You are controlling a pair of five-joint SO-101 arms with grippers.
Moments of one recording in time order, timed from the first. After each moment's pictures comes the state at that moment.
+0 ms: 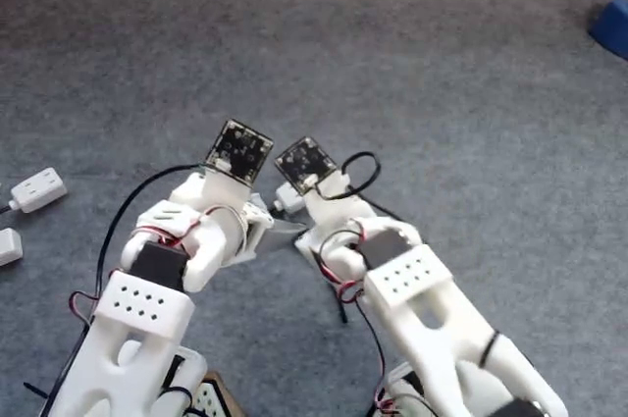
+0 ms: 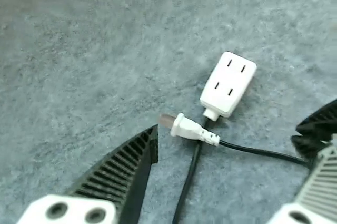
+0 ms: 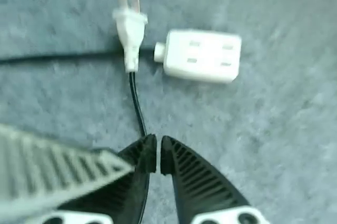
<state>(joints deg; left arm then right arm) 9.4 -55.3 63.2 45.3 -11.6 -36.0 -32.5 56.4 42.4 12.9</state>
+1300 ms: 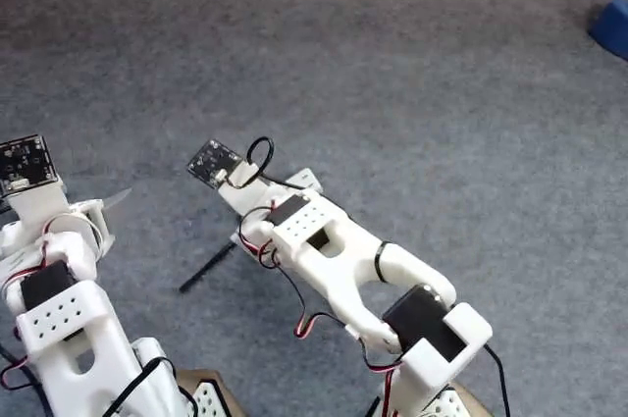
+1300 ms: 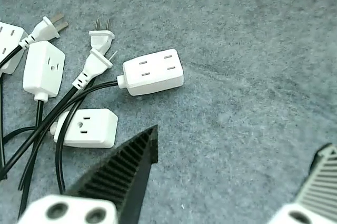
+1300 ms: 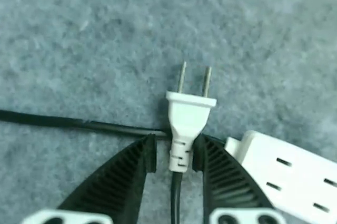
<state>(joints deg) -40.3 -55.3 68.6 37.9 -11.6 -47.3 7.8 30.4 32.0 15.9</state>
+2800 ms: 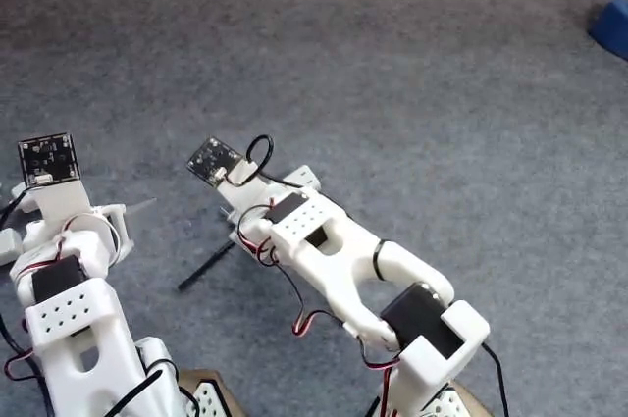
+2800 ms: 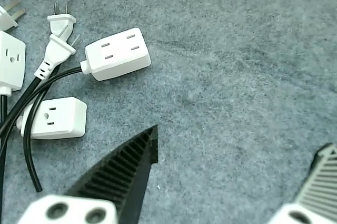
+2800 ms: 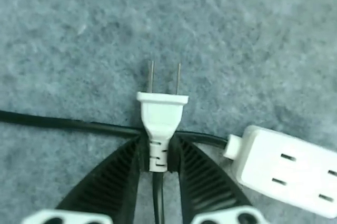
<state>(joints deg) -35.4 -55.3 68.6 42.9 -11.6 -47.2 8.4 28.6 35.0 14.3</state>
